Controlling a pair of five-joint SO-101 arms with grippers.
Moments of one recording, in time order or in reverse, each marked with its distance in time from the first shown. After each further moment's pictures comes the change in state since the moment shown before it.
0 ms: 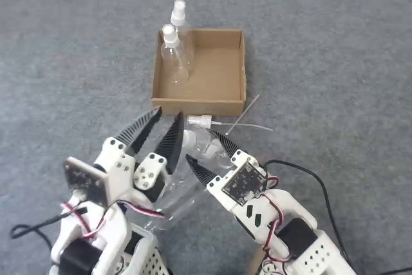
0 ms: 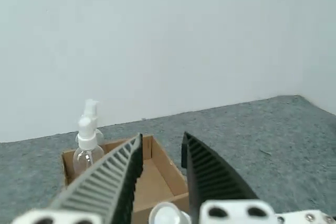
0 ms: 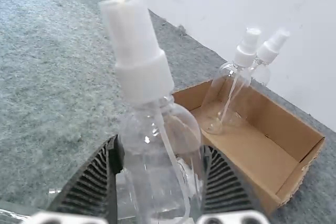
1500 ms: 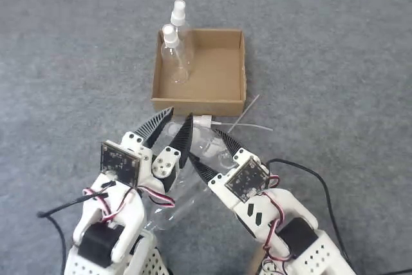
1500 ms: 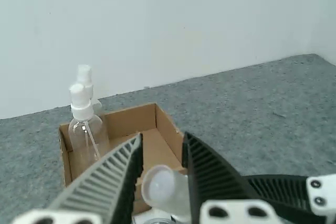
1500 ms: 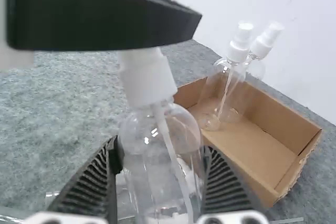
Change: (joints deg) left arm 0.4 0.0 12.5 -6.0 -3.3; right arm 1.1 0.0 -0.4 0.1 -2.0
